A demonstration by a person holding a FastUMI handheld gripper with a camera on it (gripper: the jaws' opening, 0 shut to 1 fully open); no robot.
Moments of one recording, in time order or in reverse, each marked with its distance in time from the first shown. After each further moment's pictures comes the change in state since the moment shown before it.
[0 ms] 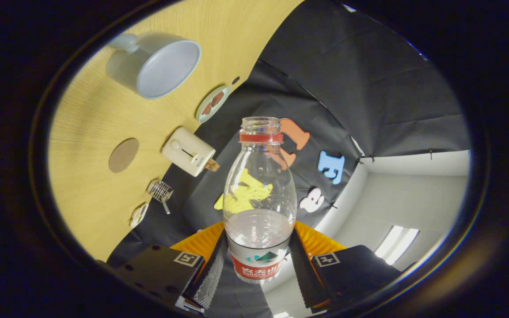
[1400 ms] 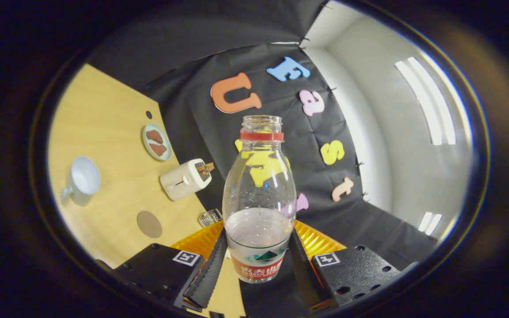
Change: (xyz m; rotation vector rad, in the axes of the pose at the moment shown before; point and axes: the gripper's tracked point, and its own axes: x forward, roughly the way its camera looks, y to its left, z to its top) arm -0.011 -0.015 -0.109 1.149 0.284 0.224
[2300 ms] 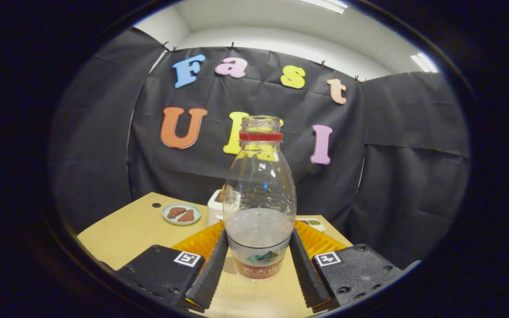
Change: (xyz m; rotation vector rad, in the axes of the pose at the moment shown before) arm 0.044 -0.003 -0.015 0.847 0.156 0.180
